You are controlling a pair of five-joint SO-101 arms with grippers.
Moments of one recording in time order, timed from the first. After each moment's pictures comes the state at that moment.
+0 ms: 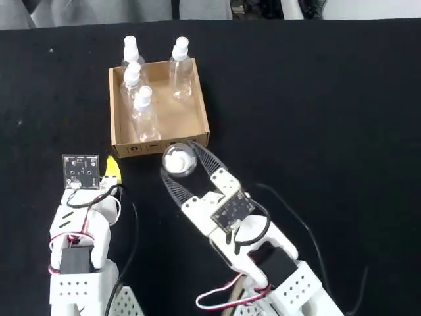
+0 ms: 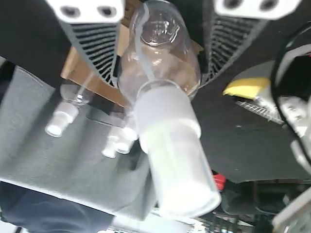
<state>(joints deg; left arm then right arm) -7.1 -103.3 95.4 39.0 -4.8 -38.6 -96.3 92.6 17.5 13.5</state>
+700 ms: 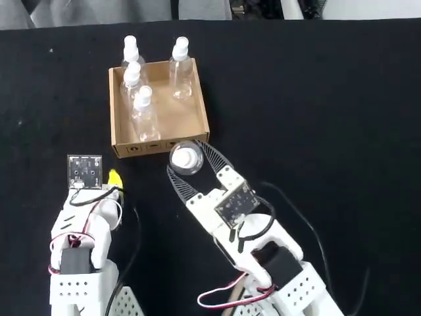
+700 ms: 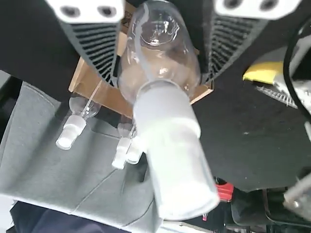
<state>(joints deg) -7.1 -103.3 96.0 48.0 -4.9 -37.0 -96.3 88.3 24.7 12.1</state>
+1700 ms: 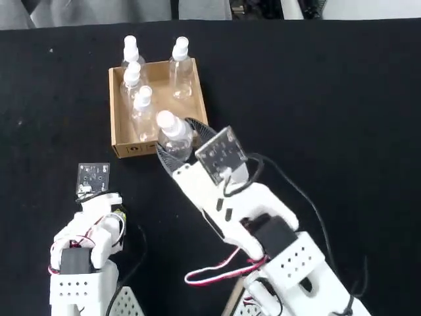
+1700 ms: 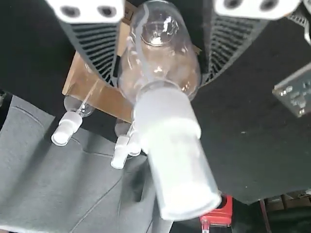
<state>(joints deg) -7.3 -103.3 96.0 71.2 -4.7 -37.0 -63.5 61.4 26.7 7.7</state>
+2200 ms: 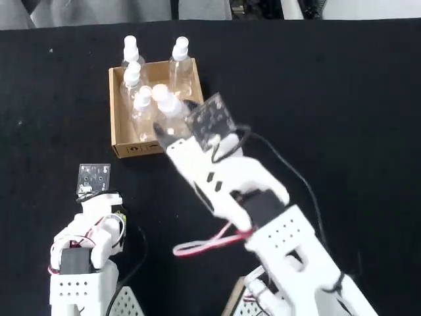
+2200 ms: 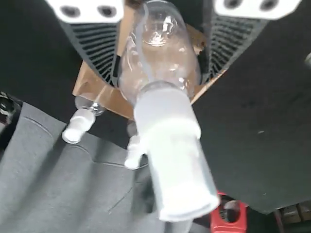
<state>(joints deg) -7.3 -103.3 96.0 72.2 -4.6 -32.9 -46.8 49.7 25.4 7.7</state>
